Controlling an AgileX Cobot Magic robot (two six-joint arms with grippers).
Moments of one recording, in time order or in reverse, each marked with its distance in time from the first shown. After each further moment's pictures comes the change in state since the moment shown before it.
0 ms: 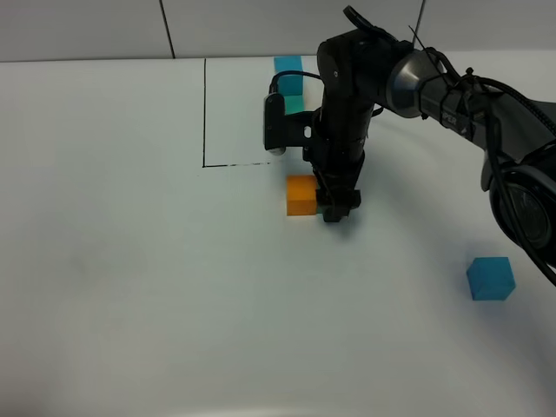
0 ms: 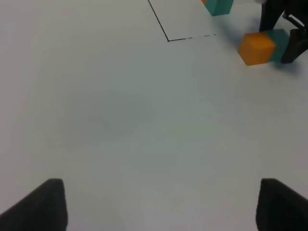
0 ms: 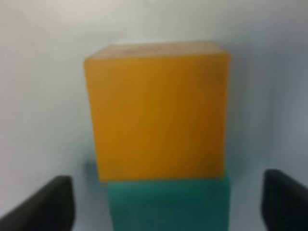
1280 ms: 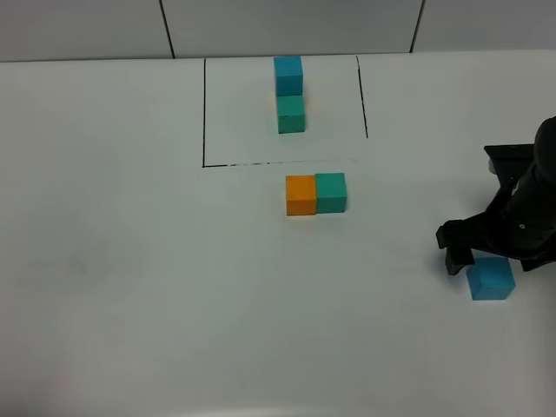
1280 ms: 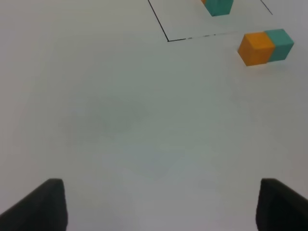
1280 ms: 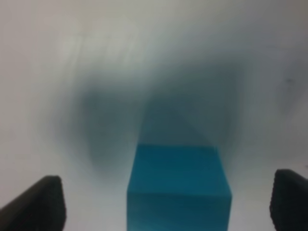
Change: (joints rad) left arm 0.000 0.000 0.000 0.000 0.000 0.000; right arm -0.335 -0.587 1.028 0.001 -0.458 1.135
